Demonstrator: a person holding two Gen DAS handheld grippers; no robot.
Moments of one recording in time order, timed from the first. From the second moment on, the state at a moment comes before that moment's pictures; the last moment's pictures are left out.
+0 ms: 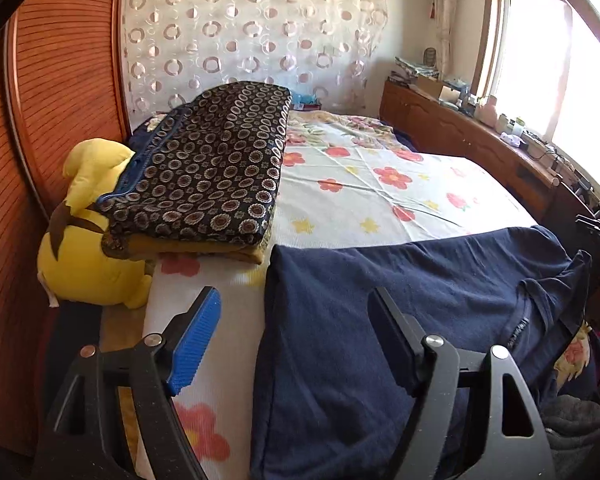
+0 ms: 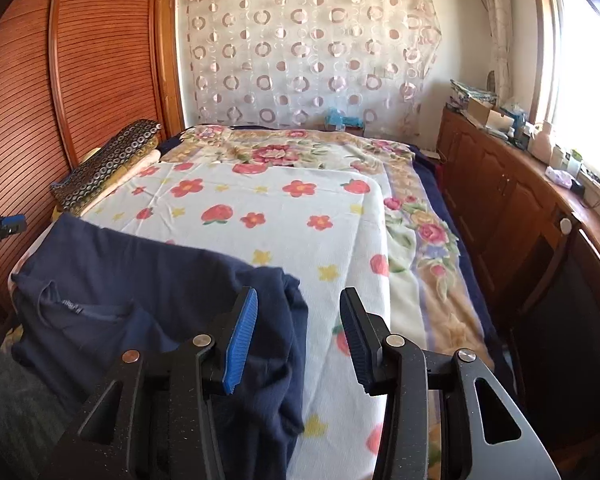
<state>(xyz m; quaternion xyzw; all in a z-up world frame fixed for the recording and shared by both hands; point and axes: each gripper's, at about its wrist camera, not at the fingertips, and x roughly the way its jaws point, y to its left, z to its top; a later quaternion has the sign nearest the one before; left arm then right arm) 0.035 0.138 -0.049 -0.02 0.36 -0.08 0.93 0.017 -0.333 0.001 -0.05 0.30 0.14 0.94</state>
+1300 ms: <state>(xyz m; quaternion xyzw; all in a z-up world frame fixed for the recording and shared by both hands) 0.105 0.134 -0.109 0.00 0.44 -0.07 0.90 0.090 -0.325 -0.019 -0.04 0.37 0.16 0.92</state>
